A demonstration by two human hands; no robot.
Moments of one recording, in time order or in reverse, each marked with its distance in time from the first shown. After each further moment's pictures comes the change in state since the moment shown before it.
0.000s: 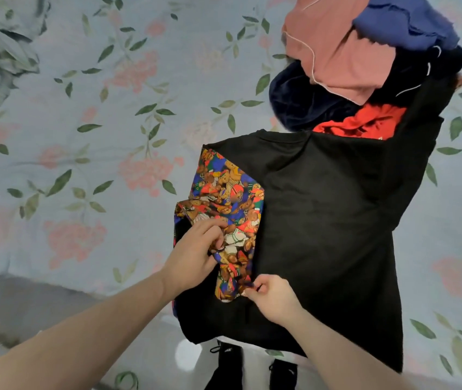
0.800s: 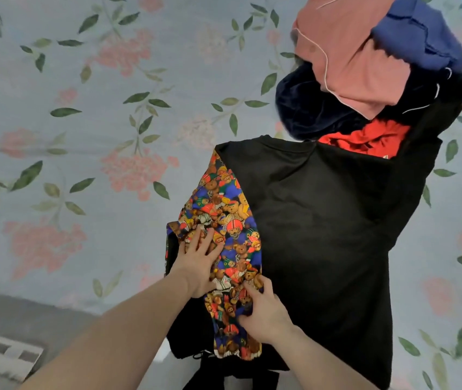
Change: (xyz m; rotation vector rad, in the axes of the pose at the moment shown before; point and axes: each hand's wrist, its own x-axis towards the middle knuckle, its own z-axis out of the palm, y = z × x) left_hand 0.033 -0.057 0.048 0.493 -0.767 -0.302; right_hand 0.033 -0.006 0.020 -0.379 -0.125 -0.001
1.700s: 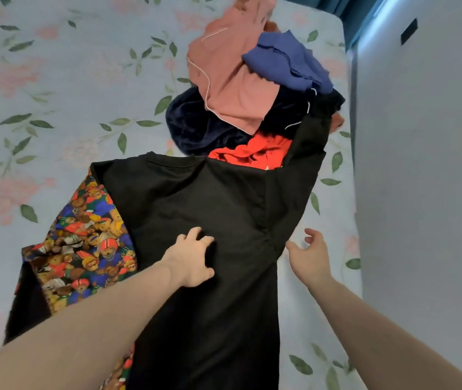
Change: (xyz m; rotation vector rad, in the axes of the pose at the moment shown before) left_hand 0.065 0.249 -0.124 -0.299 0.141 -0.005; right_hand -0.012 0.247 -0.250 0.698 0.745 0.235
